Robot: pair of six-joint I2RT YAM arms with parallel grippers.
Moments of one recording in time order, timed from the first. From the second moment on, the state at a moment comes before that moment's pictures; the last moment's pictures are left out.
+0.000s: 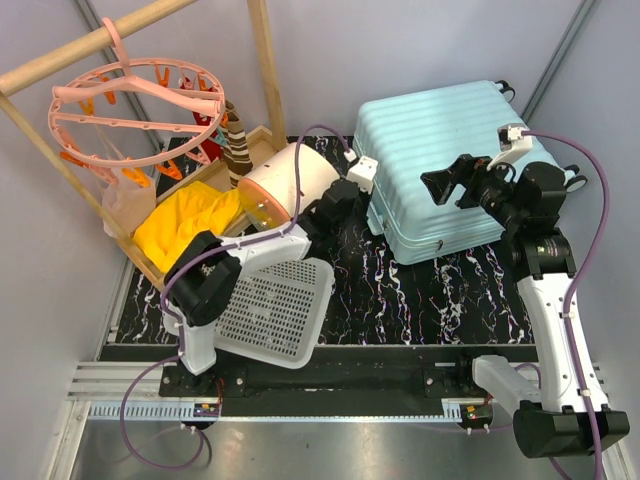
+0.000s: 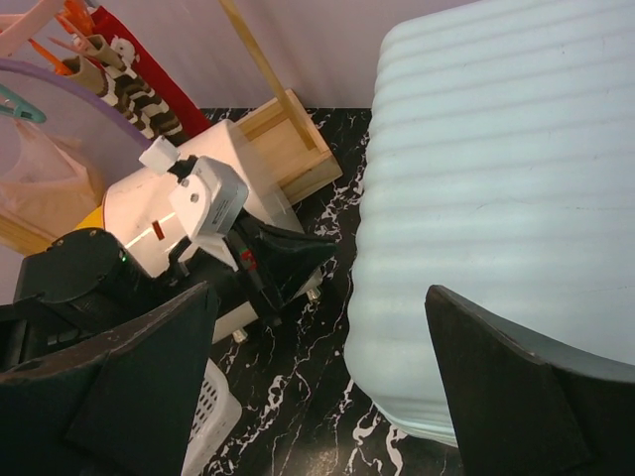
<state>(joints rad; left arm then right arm) -0.84 1.89 1.36 0.28 -0.31 -0.10 0.04 0.97 1.17 -0.31 -0.45 0.32</state>
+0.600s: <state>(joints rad) -0.84 1.87 1.13 0.54 0.16 -0.11 0.04 0.91 1.16 -0.42 -0.40 0.28</state>
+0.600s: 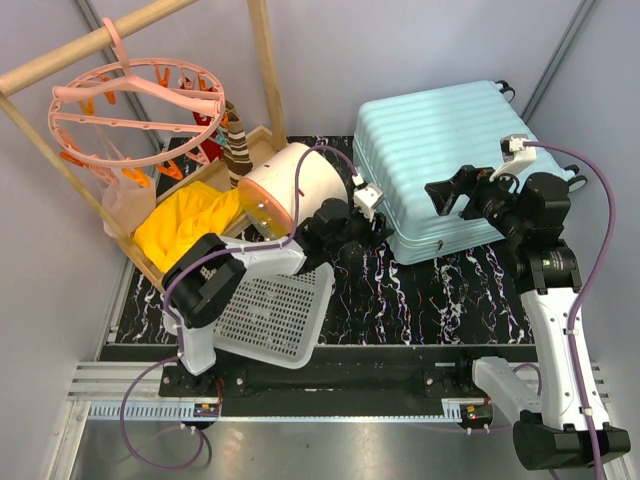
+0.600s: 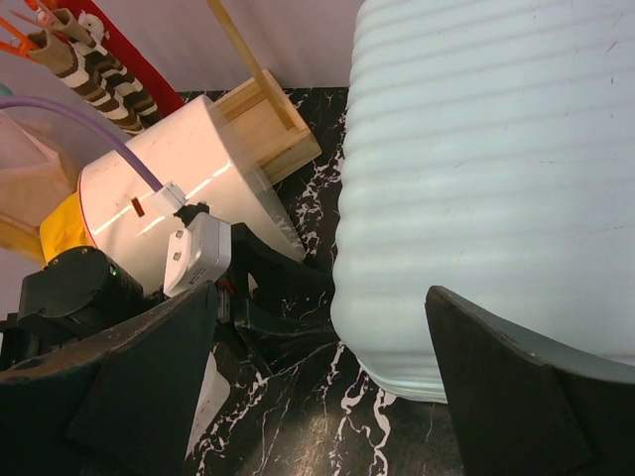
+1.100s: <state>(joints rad) -0.79 1.89 1.17 0.50 0.26 -0.06 0.04 0.90 1.16 -0.43 -0.40 0.28</state>
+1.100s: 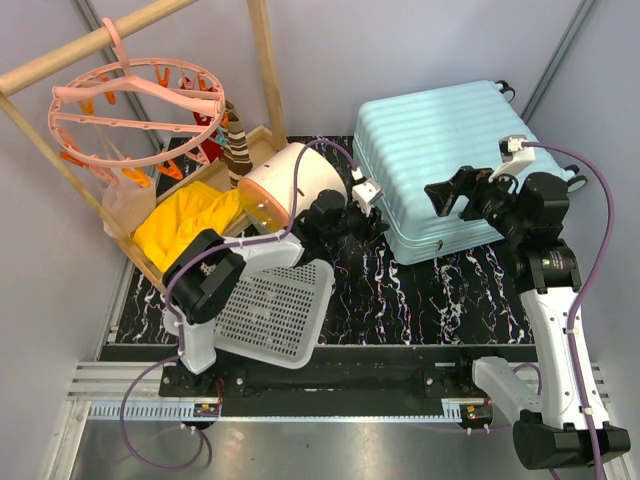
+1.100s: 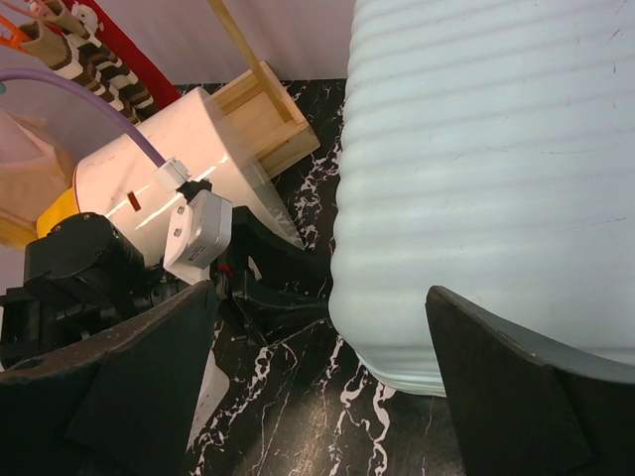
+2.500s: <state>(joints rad) -0.78 2.00 1.28 0.42 0.34 -0.03 0.04 0.94 1.16 -0.44 -0.40 0.26</state>
